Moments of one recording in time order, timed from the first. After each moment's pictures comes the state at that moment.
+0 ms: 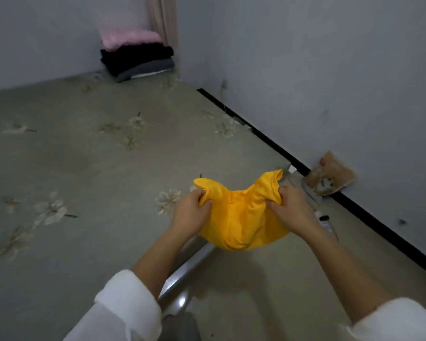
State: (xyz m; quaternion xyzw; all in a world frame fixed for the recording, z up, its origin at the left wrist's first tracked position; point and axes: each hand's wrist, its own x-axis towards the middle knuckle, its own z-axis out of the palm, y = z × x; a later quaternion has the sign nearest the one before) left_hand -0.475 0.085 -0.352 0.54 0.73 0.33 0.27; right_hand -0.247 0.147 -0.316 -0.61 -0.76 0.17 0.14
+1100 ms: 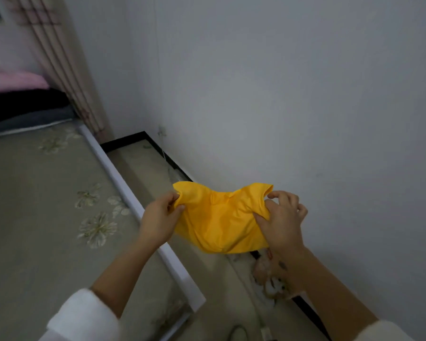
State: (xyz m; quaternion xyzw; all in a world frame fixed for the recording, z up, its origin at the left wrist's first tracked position) left_hand -0.169 0.764 -0.347 0.55 0.71 0.37 0.22; right_hand 0.097 0.822 -0.332 -0.58 -0.78 -0.06 0.23
